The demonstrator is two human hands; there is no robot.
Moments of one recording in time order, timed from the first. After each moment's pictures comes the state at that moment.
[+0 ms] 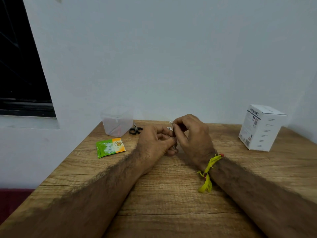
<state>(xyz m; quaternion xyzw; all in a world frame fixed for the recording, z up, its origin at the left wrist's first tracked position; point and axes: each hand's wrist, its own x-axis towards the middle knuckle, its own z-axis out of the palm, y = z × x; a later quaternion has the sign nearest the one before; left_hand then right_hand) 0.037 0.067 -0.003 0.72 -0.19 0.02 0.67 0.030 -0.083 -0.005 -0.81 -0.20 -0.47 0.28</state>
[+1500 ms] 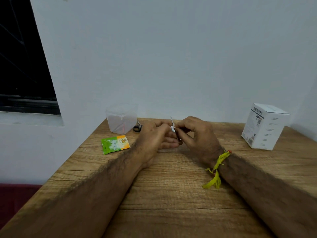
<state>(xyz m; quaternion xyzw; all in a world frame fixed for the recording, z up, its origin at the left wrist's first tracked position) 0.035 0.075 0.008 0.63 -0.16 -0.05 0.76 0.027 -0.092 0.000 -0.83 -0.27 -0.41 0.26</state>
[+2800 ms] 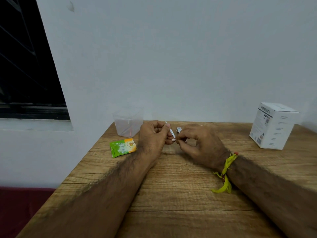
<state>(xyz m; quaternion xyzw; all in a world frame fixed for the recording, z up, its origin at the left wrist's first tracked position) 0.054 0.077 -0.001 0.67 -0.10 0.09 0.73 0.017 -0.085 -0.001 -0.85 -0.32 -0.35 0.22</state>
